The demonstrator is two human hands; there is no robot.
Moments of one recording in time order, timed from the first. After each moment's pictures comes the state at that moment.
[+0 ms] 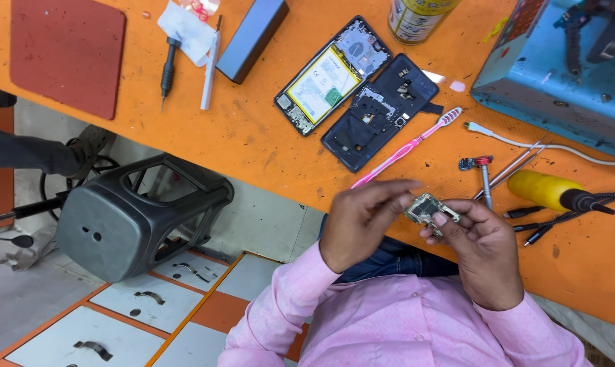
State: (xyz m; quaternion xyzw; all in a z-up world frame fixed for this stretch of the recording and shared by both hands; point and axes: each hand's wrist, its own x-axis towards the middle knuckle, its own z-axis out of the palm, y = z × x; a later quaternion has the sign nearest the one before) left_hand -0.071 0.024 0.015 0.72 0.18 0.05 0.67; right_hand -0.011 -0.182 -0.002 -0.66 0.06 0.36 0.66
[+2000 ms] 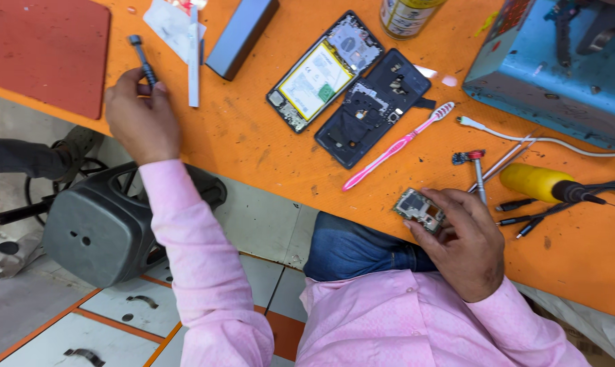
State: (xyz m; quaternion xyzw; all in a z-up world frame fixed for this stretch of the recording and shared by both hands) left_hand -0.095 0.294 -0.029 0.88 0.39 0.23 0.12; right_hand -0.013 -0.154 0.031 -0.90 -0.21 0.15 0.35
